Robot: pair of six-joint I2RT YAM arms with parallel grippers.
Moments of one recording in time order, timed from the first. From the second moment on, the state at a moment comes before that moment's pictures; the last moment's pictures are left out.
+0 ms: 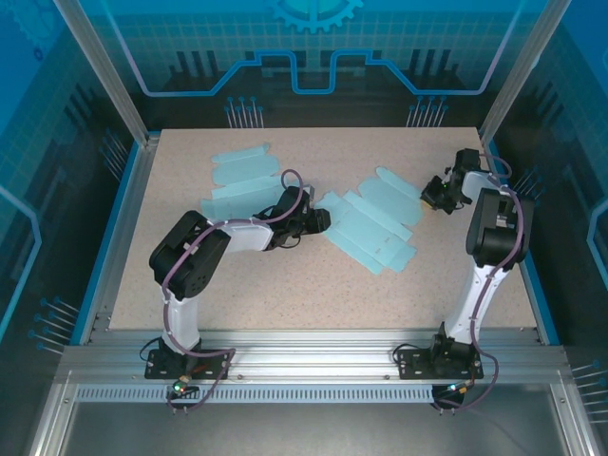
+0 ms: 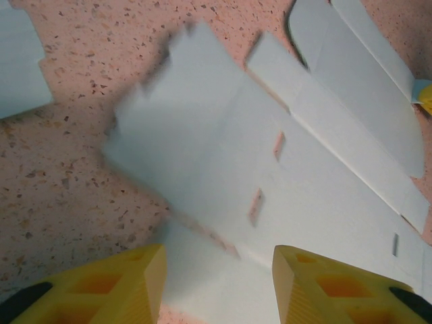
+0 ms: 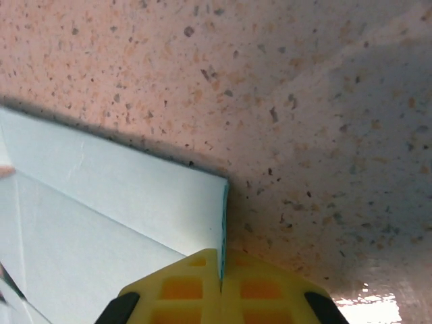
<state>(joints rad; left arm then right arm) -0.59 1.95 1.08 0.18 0.11 -0.68 -0.23 2.11 1.47 -0.55 -0.37 0.47</state>
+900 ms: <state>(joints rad) -0.45 1.86 0.84 0.61 0.36 -0.82 -0.16 1.55 1.38 -0.51 -0.55 0.47</state>
